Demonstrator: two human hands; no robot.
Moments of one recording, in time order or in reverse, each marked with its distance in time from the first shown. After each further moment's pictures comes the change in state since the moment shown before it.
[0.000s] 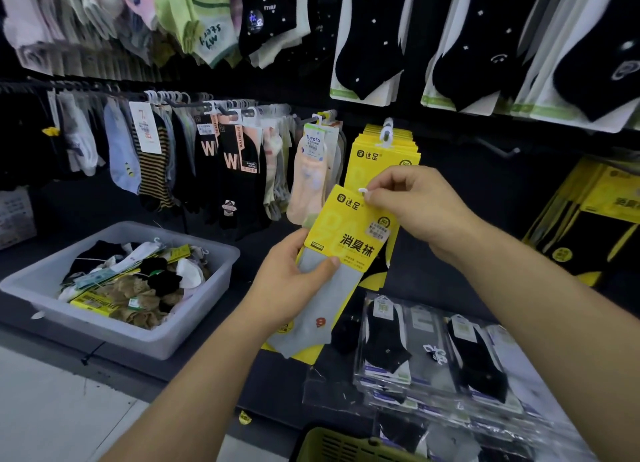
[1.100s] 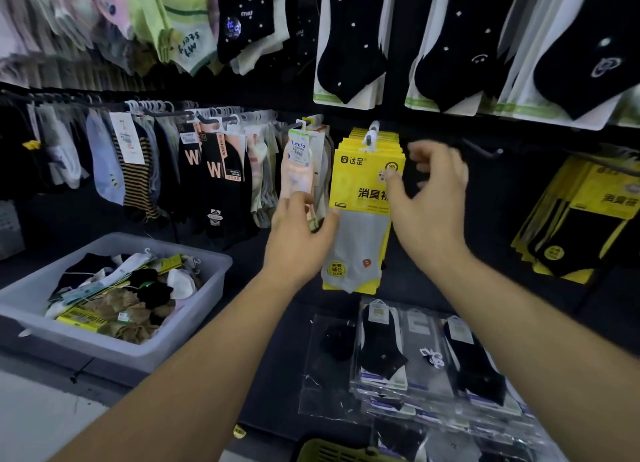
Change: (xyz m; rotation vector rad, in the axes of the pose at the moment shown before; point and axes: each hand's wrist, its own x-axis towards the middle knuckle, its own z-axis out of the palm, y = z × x) left_hand 0.070 0.010 0.030 0.431 0.219 0.019; right_hand 0.006 0.036 -0.003 -0.221 0.563 -0.266
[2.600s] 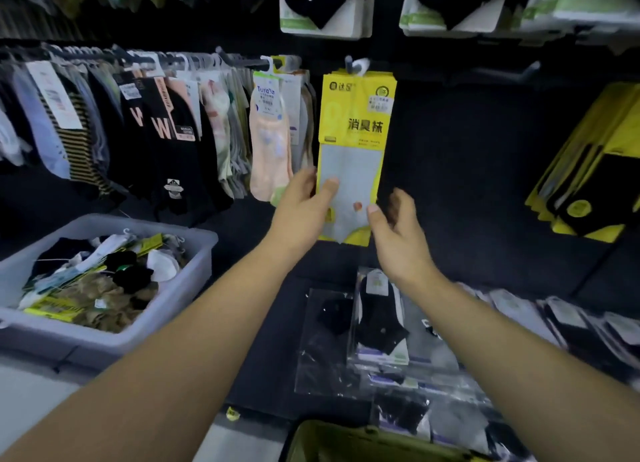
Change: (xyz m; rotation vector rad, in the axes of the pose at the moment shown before) left_hand 0.024 -0.024 0.062 -0.531 -0.129 -0.169; right_hand -0.068 0.107 0.056 0.292 -0.339 0.498
